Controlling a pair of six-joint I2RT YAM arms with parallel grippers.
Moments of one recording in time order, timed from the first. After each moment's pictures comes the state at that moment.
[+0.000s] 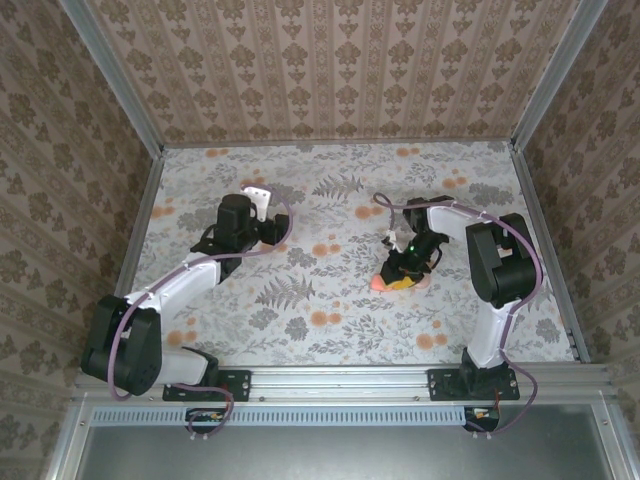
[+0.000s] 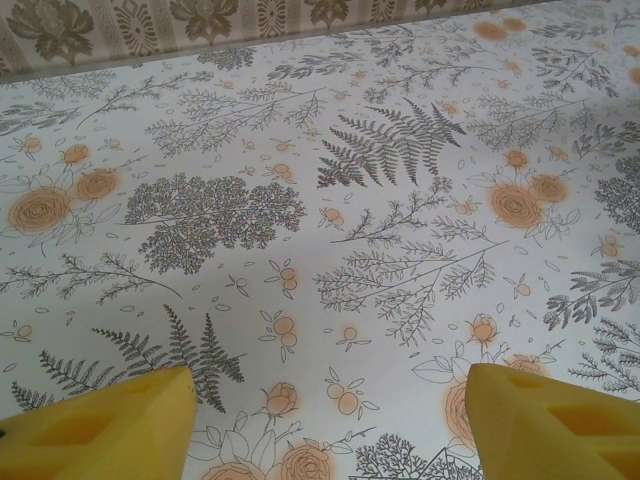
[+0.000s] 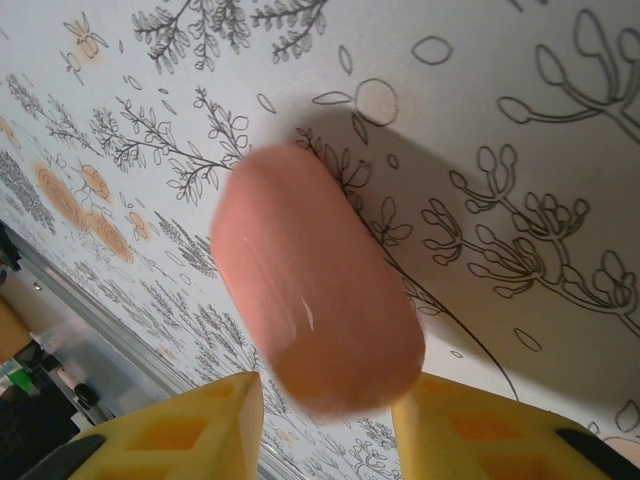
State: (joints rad) left arm -0.43 1.33 0.75 0.07 0.09 -0.08; right arm 0.22 1.90 1.18 -1.09 -0.57 -0.10
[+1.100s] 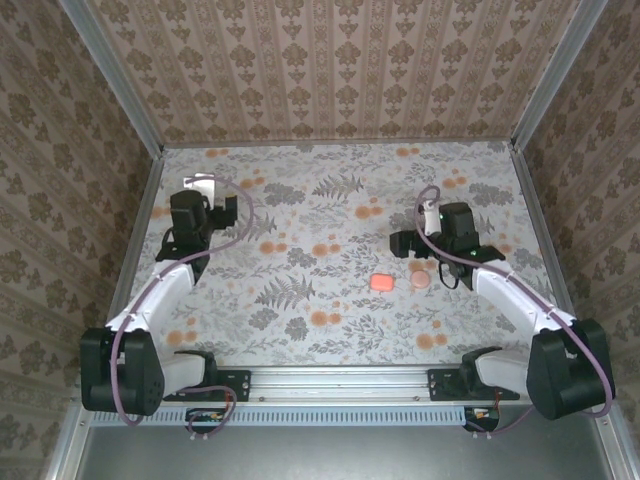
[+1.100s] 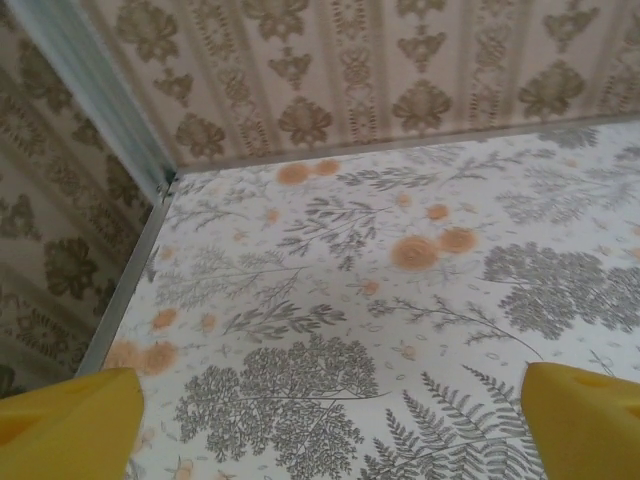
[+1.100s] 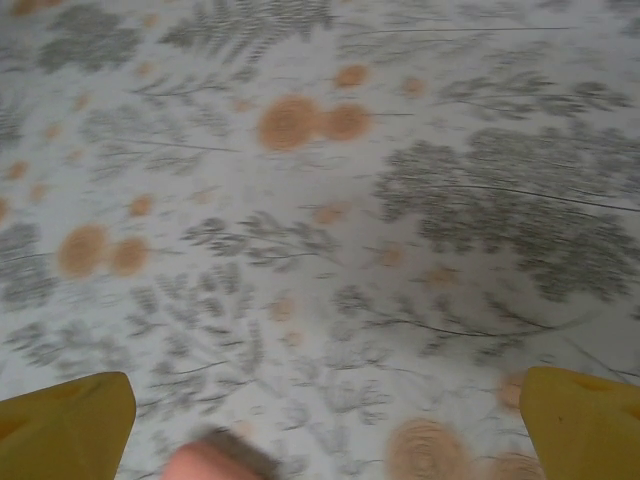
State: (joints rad) left arm -0.14 1.20 0.71 0.13 -0.18 0.10; right arm 0.19 1.19 0.65 -0.16 -0.13 0.13
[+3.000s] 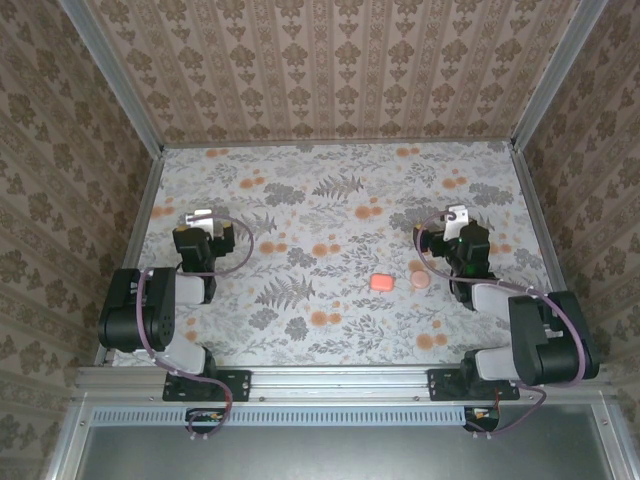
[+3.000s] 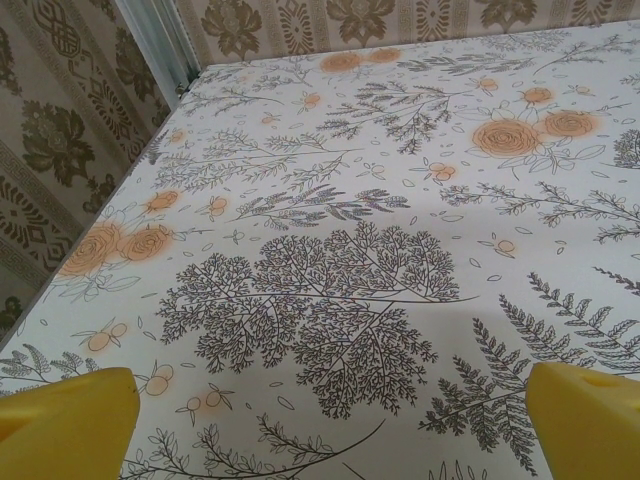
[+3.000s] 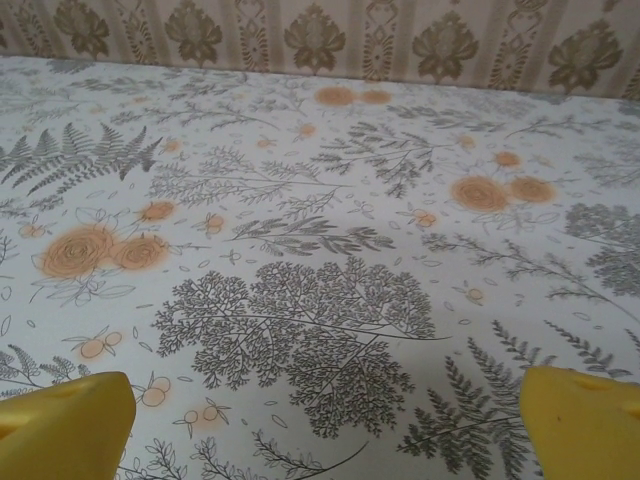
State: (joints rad) left arm -0.04 1.55 0.38 0.82 -0.18 0.09; right arm 0.03 1.37 0.36 0.66 -0.04 -0.05
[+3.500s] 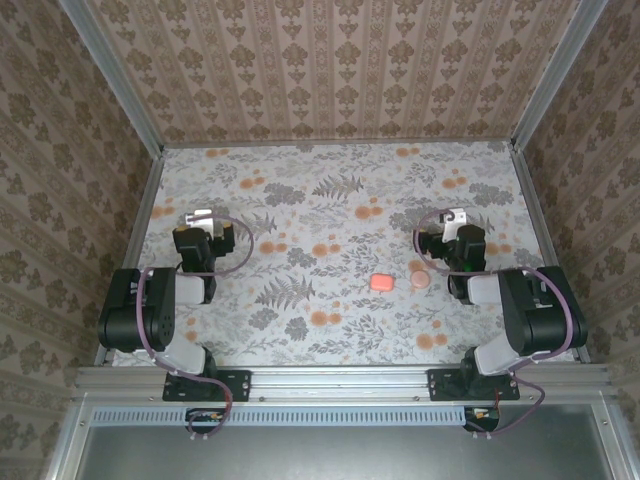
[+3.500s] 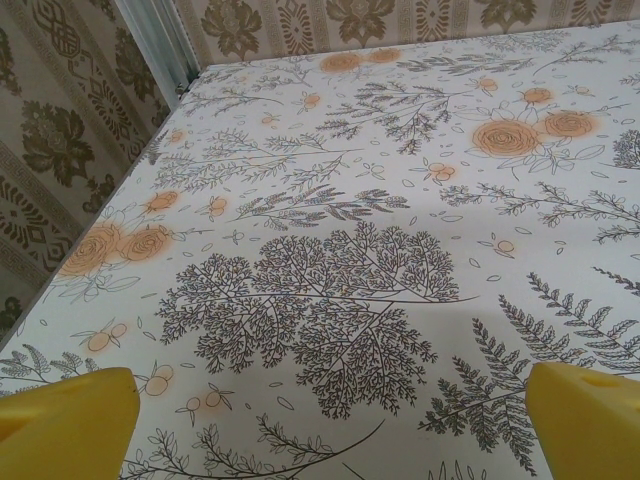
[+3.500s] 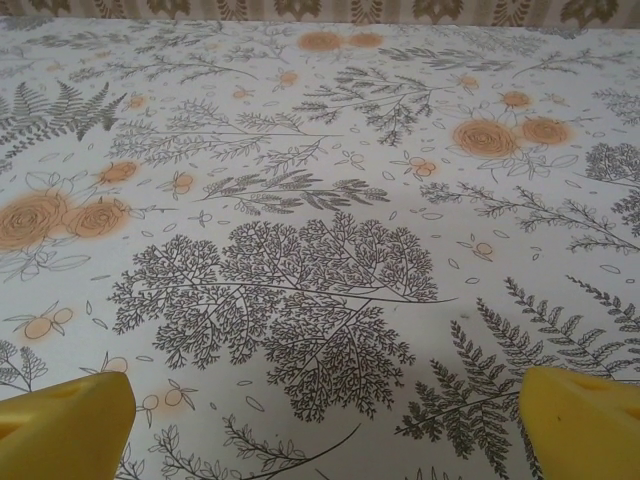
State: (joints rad) left arm -0.04 1.55 0.38 0.82 -0.18 0.09; right arm 0.00 1.52 0.37 0.75 -0.05 -0.02
